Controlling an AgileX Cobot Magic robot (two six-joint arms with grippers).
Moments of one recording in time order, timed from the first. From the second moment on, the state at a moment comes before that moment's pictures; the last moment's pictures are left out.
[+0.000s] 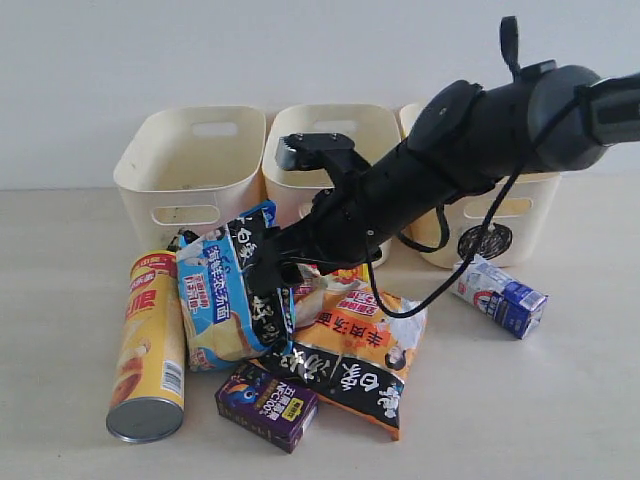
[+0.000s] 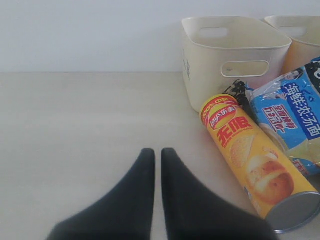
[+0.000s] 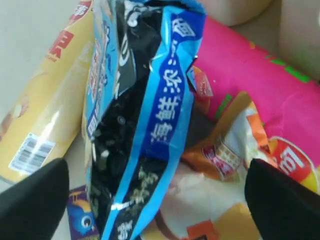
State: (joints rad) left arm 0.02 0.00 0.00 -0.05 0.29 0.03; right arm 0.53 1.98 -1.39 0.85 0.62 -0.77
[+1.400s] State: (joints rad) left arm 0.02 0.00 0.00 -0.05 0.29 0.03; right arm 0.65 2.08 -1.43 0.90 0.45 -0.83
